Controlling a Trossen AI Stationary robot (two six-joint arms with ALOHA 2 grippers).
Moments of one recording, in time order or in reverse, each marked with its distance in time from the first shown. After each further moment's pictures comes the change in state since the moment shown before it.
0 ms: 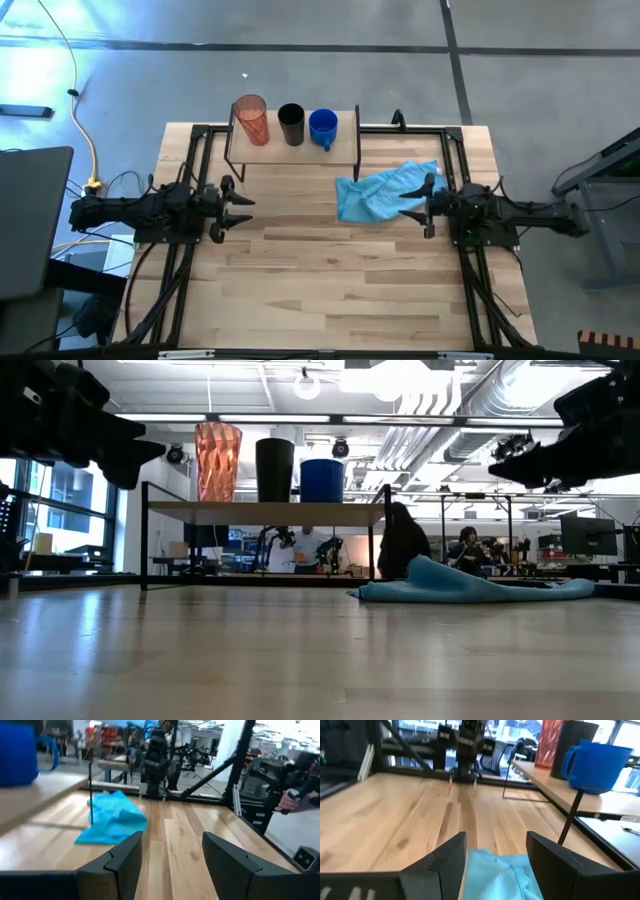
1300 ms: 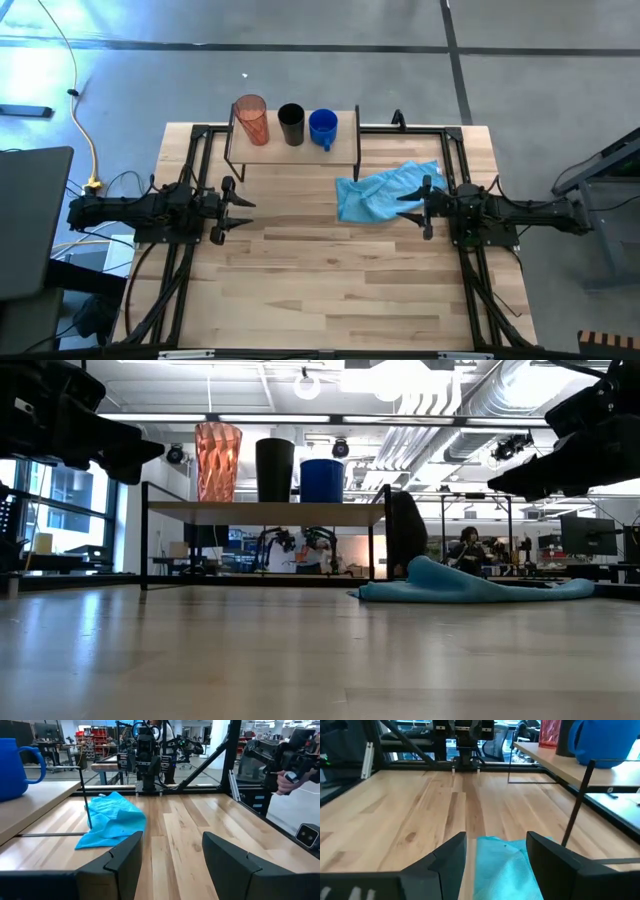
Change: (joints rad) left arm 0.000 0.029 0.000 0.006 0.041 0.133; right arm 0.001 0.076 0.000 -0.001 -0.002 0.087
